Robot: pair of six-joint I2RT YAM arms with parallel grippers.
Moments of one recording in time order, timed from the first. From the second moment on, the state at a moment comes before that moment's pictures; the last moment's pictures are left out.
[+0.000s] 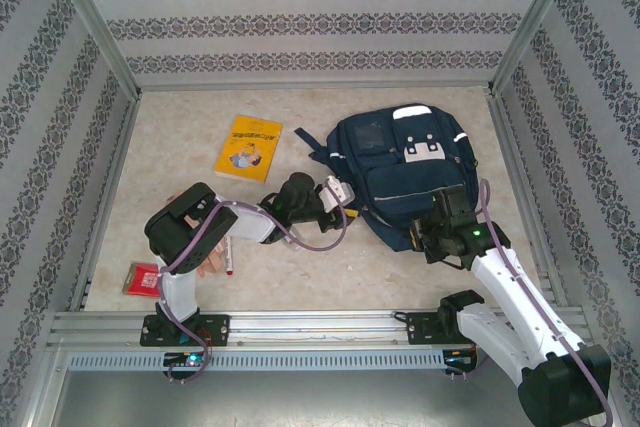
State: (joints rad) left arm -0.74 1.91 0.82 0.67 0.41 0.21; right arm 0.25 0.82 0.60 -0.85 -0.15 1.55
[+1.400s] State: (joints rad) left arm -0.80 1.89 0.85 0.56 0.12 0.38; right arm 0.25 0.75 0.61 -0.93 -0.11 1.47
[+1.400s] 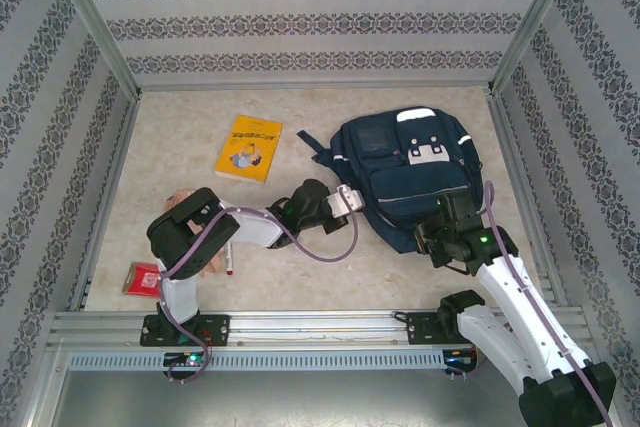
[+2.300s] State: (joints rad) left arm -0.65 1.74 0.96 0.22 0.17 0.29; right arm 0.22 0.95 0.92 -1.12 0.06 1.02
